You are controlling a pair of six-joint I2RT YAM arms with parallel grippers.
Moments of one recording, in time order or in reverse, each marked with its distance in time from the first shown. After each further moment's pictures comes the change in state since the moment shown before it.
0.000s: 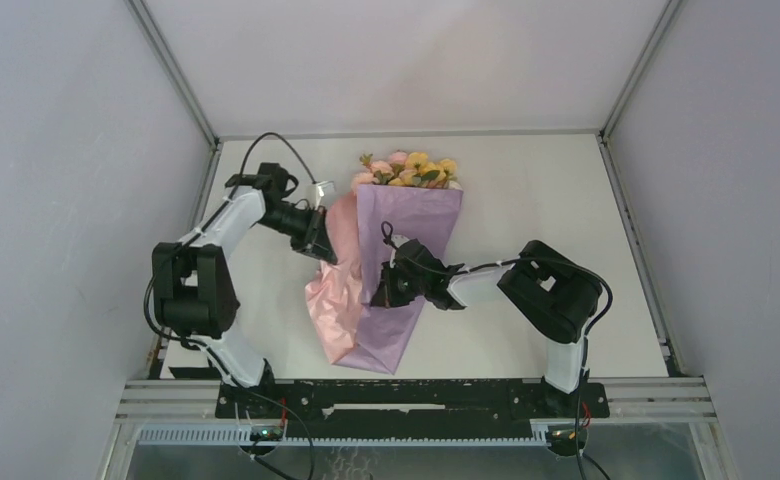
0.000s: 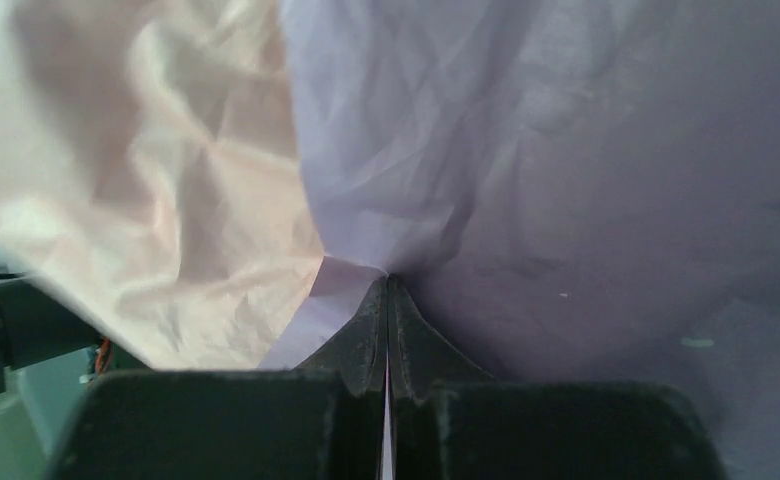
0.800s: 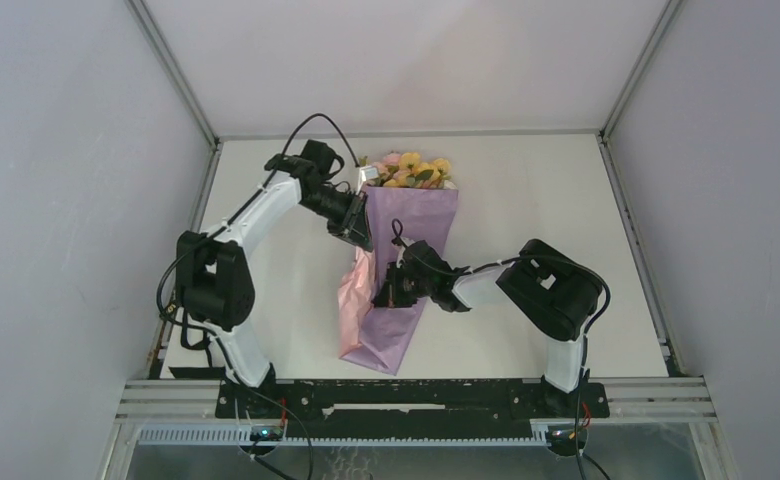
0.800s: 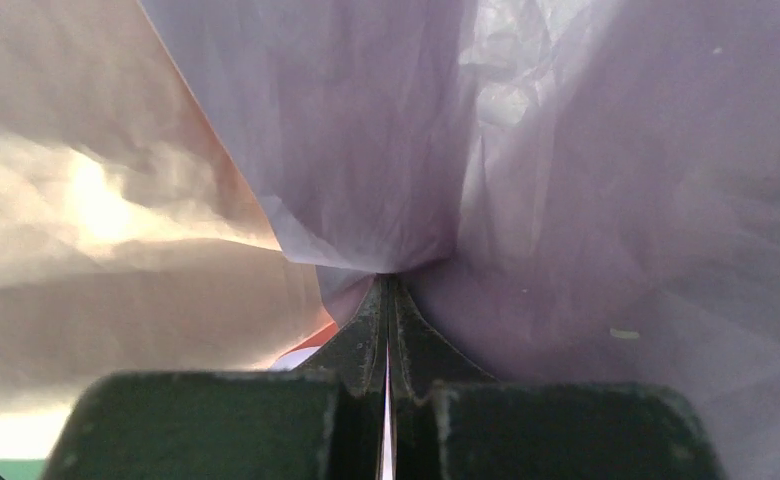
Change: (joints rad) left arm -0.271 0.056 0.253 -0.035 0.006 -0.129; right arm -0.031 0.007 -0.069 0.122 -0.090 0.121
